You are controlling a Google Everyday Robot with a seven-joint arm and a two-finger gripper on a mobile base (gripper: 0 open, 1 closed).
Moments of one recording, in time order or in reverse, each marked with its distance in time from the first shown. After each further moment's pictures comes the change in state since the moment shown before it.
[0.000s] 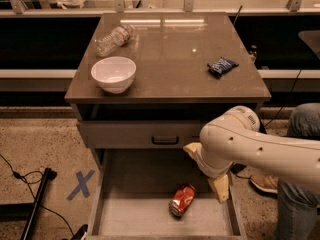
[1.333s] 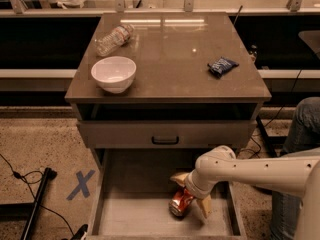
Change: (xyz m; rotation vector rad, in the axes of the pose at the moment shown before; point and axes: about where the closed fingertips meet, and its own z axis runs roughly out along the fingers) arm -0.025 0.010 0.210 -0.006 -0.247 -0.224
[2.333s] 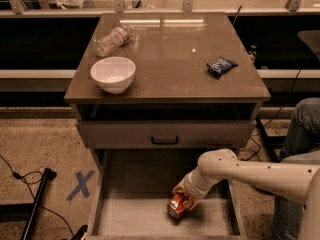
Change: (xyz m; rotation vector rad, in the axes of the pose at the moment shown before) arm -0.011 -0.010 0.020 0.049 -0.139 -0.060
